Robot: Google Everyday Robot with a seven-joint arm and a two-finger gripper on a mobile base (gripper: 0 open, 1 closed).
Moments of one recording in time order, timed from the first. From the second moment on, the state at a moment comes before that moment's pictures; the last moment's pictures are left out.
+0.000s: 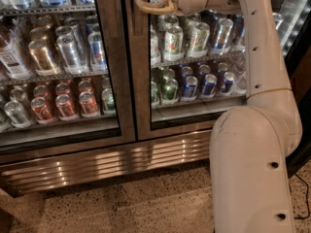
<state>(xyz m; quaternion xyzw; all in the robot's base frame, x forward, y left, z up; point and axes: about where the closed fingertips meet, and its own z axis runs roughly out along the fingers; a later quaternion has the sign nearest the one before) 0.670 0.020 1.040 -0.70 0.15 0.24 0.65</state>
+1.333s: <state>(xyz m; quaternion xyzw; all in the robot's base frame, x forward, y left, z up) 0.673 0.032 1.039 -0.70 0.14 0.24 0.65</state>
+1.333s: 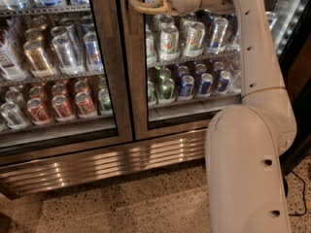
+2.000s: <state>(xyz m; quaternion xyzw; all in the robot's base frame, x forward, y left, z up) 0.675 0.041 1.042 -0.70 0.13 0.25 0.65</state>
